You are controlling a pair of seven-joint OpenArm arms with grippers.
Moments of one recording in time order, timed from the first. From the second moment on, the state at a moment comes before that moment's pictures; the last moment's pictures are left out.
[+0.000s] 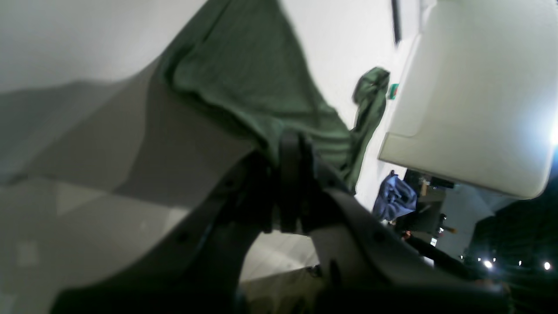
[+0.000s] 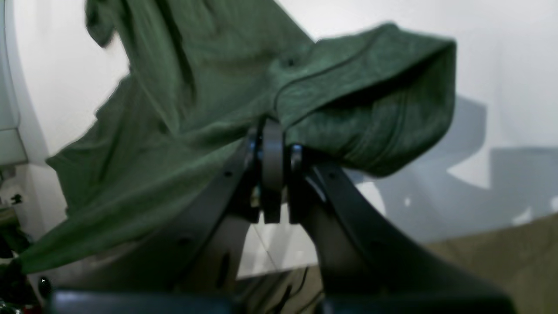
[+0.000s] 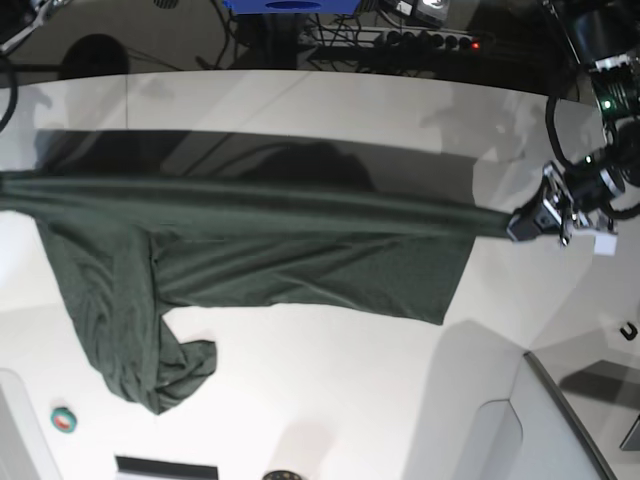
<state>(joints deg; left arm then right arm) 7.1 -22.5 -30.9 79.8 -75.2 -1.2 69.1 -3.0 13.5 60.6 84.9 41.4 20.8 -79.3</state>
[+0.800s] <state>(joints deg) 12.3 -22.0 -30.5 79.7 -57.6 -1.2 68.9 -10.2 11.1 60.2 72.6 41.0 20.8 -72.2</state>
